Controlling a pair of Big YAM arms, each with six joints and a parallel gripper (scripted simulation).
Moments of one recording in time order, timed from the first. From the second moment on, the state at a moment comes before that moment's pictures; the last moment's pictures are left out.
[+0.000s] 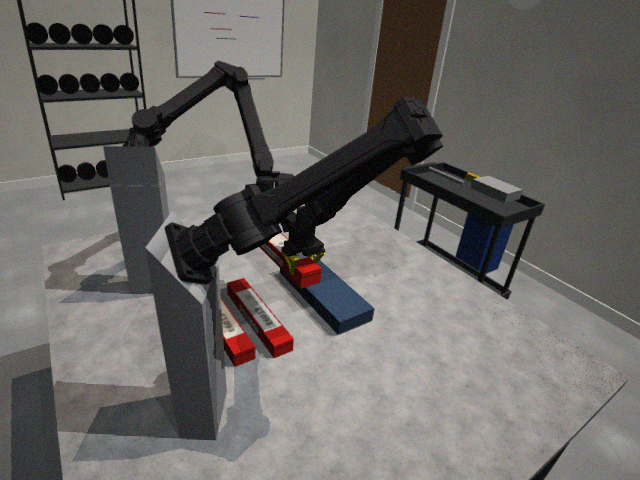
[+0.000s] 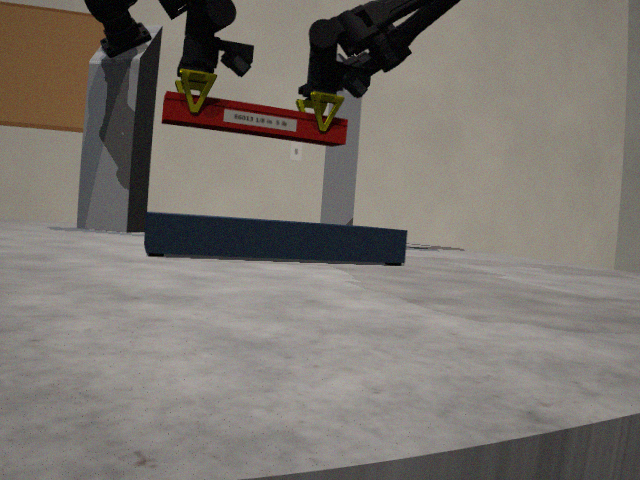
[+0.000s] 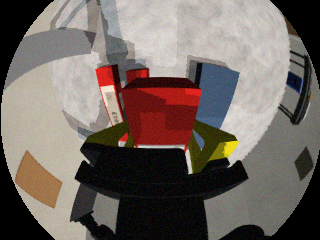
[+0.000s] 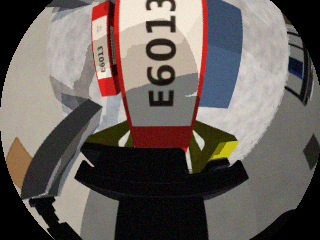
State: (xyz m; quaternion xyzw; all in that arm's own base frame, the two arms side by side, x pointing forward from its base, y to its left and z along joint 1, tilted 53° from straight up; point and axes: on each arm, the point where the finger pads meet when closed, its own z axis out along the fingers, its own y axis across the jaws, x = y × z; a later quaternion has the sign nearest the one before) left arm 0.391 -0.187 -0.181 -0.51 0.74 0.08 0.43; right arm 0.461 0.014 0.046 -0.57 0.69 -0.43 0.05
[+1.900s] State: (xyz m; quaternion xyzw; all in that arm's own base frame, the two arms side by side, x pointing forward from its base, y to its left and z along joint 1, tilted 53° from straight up) left arm 0.408 -0.164 -0.205 -0.51 0.74 0.08 0.43; right arm 0.478 -0.006 0.021 -0.57 0.69 -0.44 0.05
